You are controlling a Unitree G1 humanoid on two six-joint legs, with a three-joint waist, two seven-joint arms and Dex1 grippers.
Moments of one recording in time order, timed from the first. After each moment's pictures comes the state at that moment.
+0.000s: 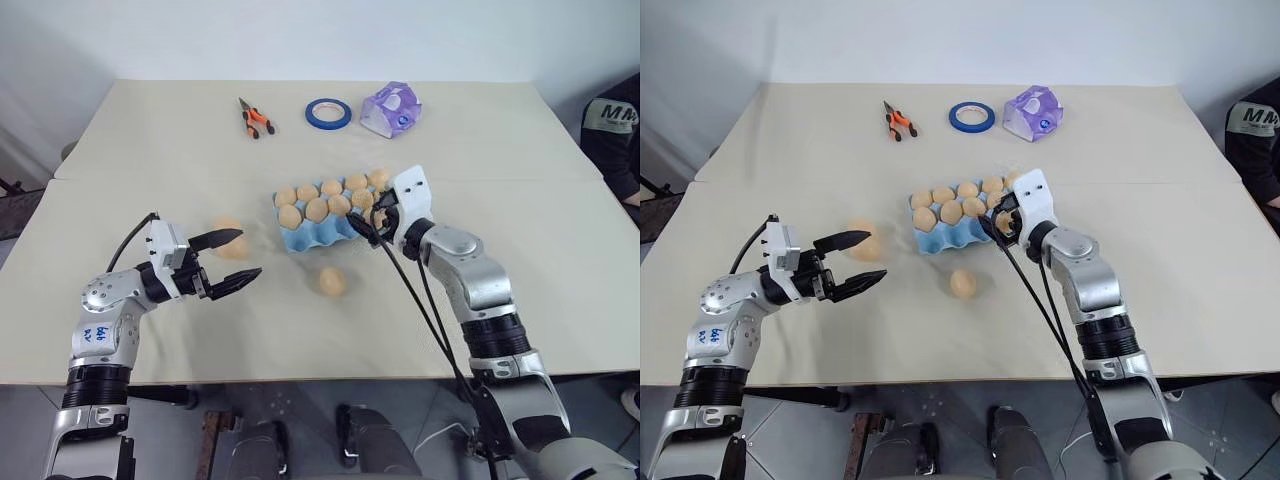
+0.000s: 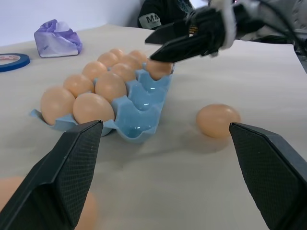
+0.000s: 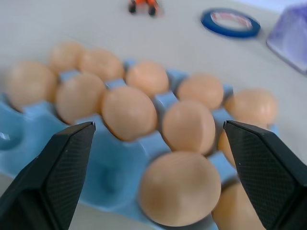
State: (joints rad) left arm -0.38 0.56 0.18 0.24 -0.47 0.04 -1.13; right arm -0.67 -0.31 0.07 0.03 0.19 0.57 0.45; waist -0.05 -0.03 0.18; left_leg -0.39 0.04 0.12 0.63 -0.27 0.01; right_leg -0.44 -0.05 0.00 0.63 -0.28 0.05
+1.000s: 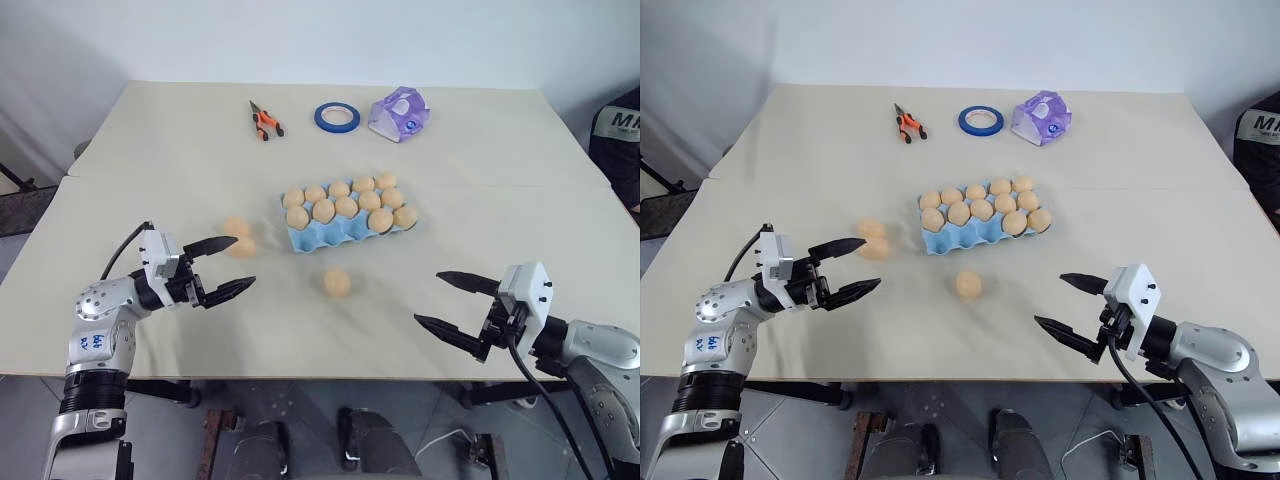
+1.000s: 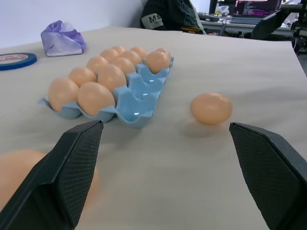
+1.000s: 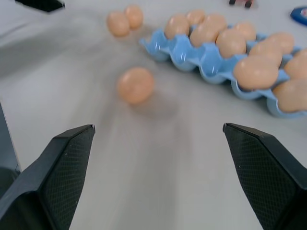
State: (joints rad) left arm -0.34 0.56 0.21 0.29 -0.47 -0.04 -1.19; right arm 0.07 -0.66 -0.27 -0.47 0.53 0.41 0.94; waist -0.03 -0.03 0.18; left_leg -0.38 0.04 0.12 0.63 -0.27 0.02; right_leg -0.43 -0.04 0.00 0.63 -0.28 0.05
